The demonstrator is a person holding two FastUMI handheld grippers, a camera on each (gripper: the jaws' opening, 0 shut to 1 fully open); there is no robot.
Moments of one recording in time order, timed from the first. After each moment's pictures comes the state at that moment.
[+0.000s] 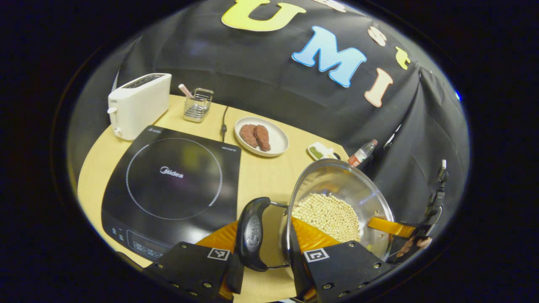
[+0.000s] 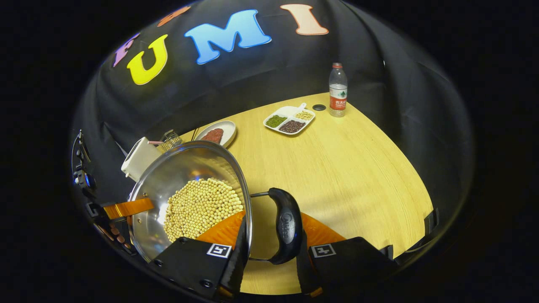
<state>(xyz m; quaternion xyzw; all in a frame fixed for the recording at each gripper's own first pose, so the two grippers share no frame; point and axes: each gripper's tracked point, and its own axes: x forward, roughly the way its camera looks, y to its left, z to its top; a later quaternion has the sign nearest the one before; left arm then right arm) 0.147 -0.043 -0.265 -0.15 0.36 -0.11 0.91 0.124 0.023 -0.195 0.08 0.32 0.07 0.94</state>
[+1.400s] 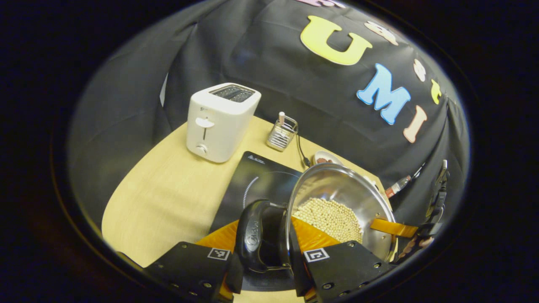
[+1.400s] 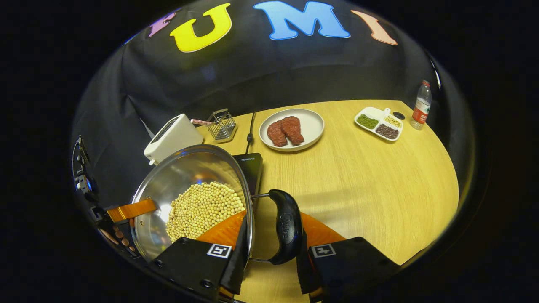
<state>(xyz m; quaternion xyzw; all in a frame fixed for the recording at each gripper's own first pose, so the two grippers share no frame) 0.171 0.200 -0.273 -0.19 0.32 -0.01 0.93 0.173 0.261 -0.210 0.04 0.34 0.17 0.93</state>
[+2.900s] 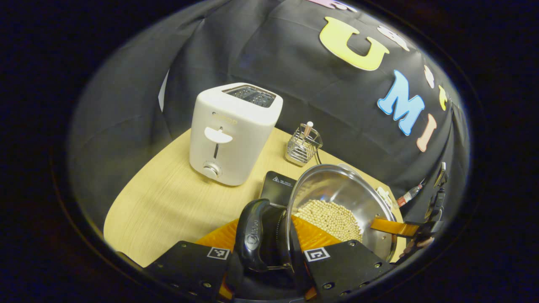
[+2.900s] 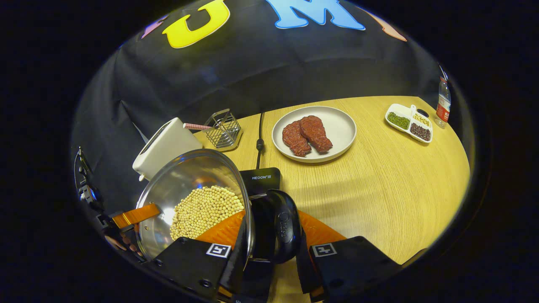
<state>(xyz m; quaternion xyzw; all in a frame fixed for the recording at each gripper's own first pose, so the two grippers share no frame) 0.243 0.254 -0.315 -0.20 0.30 0.00 0.93 0.238 0.315 -0.239 0.07 0.33 0.17 0.93</state>
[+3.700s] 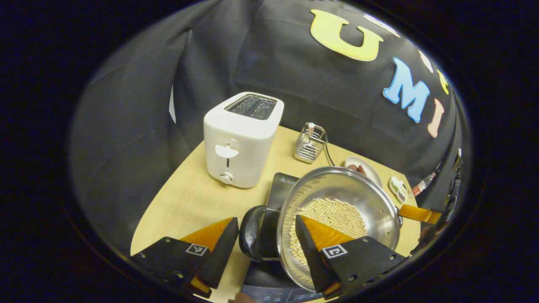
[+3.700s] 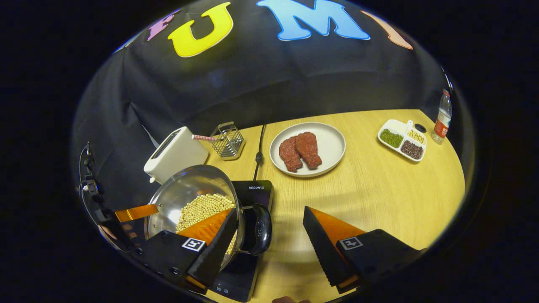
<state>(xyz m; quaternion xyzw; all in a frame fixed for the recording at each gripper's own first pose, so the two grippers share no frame) 0.219 0.262 -0.267 -0.12 0.33 0.05 0.93 0.230 0.263 -0.172 0.06 0.29 0.20 0.93</state>
